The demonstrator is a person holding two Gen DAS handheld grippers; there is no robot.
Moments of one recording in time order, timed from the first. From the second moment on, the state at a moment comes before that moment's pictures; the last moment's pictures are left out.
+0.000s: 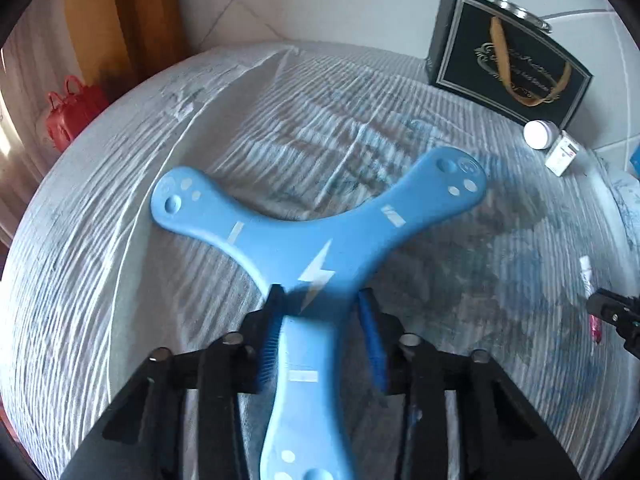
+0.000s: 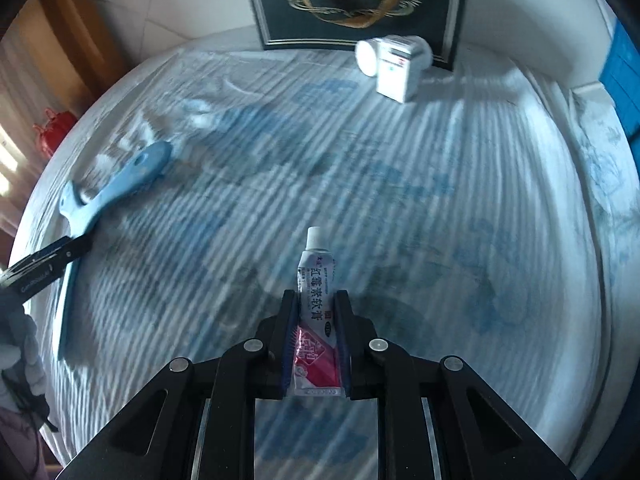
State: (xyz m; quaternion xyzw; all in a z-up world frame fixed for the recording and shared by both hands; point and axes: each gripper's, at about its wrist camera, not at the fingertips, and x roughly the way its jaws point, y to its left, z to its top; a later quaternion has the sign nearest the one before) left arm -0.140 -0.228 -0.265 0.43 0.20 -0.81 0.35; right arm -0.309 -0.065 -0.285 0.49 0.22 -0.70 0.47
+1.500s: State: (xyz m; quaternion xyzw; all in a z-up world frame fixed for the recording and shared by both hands) left arm -0.101 -0.216 -0.296 0.41 0.23 -0.80 0.36; right arm -0.223 -0.087 -0.301 0.49 0.23 -0.66 0.53
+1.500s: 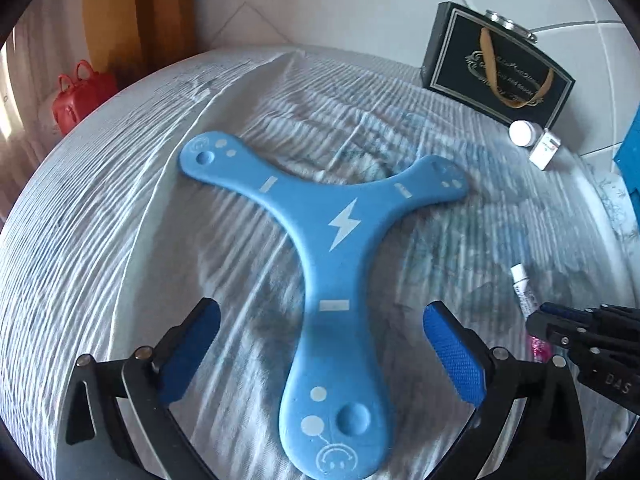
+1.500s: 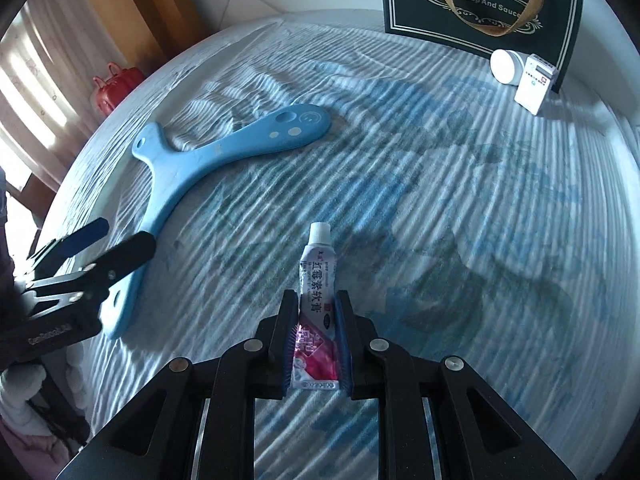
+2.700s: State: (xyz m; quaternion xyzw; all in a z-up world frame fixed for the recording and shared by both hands) left arm -0.148 -0.237 -0.285 0.36 0.13 -0.85 0.35; right arm -0.210 -0.130 -0.295 0.42 0.22 -0.70 0.54
